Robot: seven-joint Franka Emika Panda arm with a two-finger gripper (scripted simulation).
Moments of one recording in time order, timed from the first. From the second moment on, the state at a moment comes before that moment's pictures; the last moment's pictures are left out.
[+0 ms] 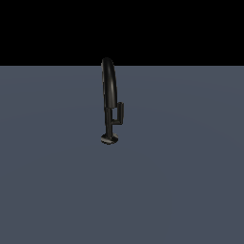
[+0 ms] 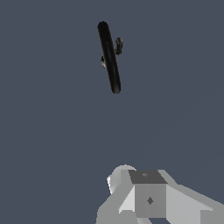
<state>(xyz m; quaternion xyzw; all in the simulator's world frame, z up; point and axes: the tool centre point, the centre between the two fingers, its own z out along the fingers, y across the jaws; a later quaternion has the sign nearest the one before) -0.230 0.010 0.485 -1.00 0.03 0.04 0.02</state>
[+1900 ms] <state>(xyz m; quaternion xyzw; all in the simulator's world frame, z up) -0.031 0.009 0.375 -0.88 0.26 0.31 0.25</state>
